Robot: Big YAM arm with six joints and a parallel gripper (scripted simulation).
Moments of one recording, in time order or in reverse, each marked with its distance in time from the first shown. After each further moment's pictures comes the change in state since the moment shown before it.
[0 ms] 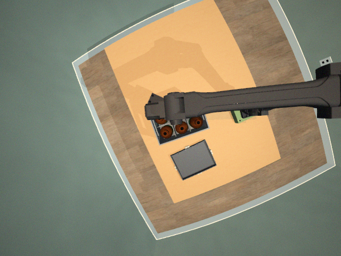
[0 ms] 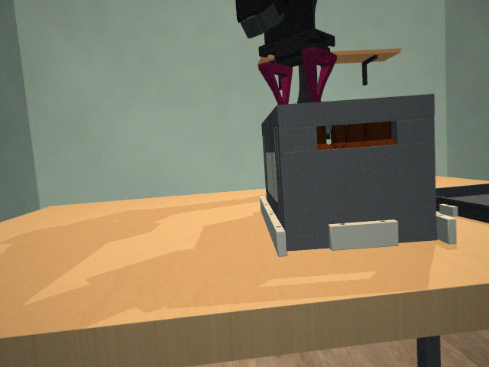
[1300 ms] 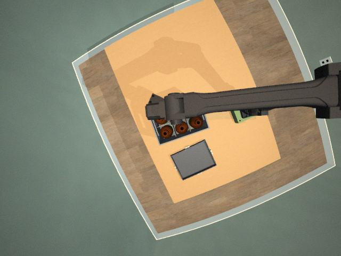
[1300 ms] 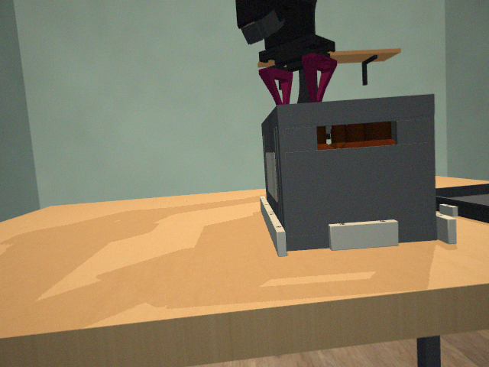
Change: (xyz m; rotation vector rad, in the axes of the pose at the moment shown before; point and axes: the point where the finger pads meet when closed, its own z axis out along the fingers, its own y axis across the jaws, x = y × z) arm 0.000 0.000 0.008 -0.001 -0.002 0.000
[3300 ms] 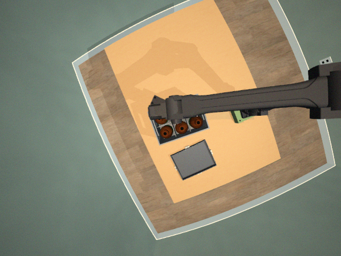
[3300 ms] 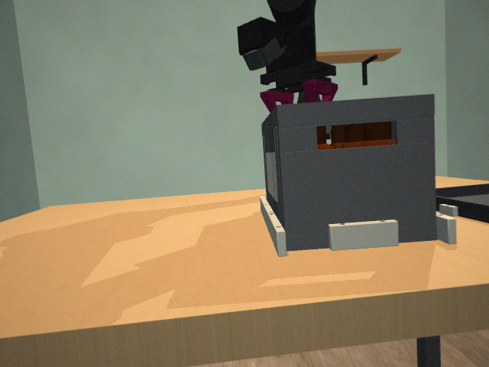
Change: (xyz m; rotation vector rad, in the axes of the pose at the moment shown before) arm 0.000 0.000 0.035 0.001 0.001 0.000
